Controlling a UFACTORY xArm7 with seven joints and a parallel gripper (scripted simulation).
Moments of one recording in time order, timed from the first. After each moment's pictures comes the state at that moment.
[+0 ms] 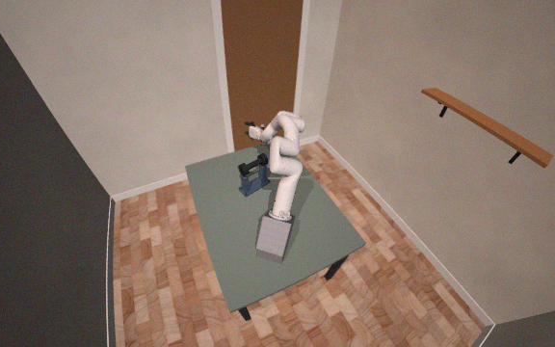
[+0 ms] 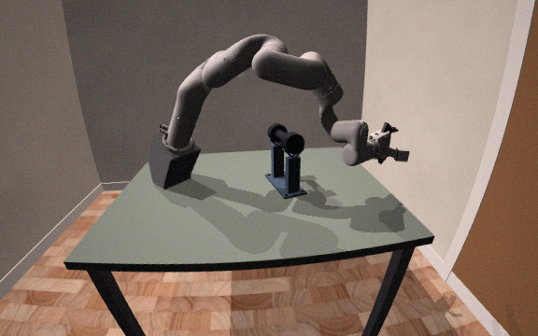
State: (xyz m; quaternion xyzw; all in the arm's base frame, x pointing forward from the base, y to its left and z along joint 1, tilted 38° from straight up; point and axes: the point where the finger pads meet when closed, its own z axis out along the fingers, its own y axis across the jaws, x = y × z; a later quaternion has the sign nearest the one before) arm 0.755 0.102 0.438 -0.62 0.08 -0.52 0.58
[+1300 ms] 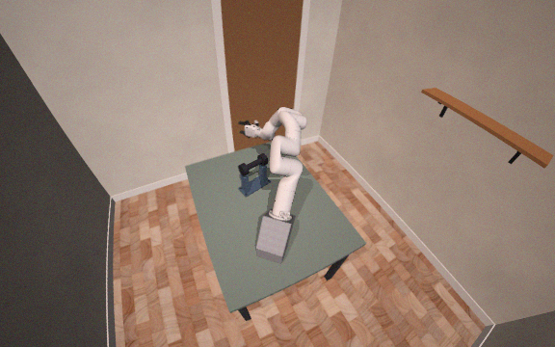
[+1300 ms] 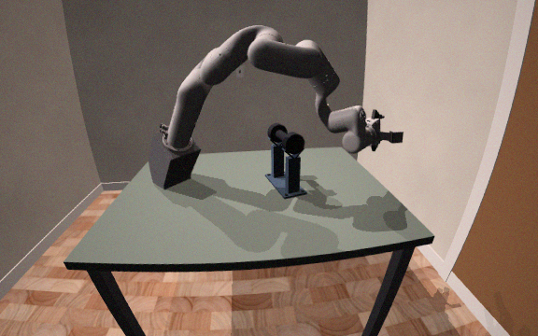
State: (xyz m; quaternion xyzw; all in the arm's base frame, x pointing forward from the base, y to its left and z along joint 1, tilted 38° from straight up) arm 0.706 0.161 0.430 -0.68 -0.03 -0.47 0.55
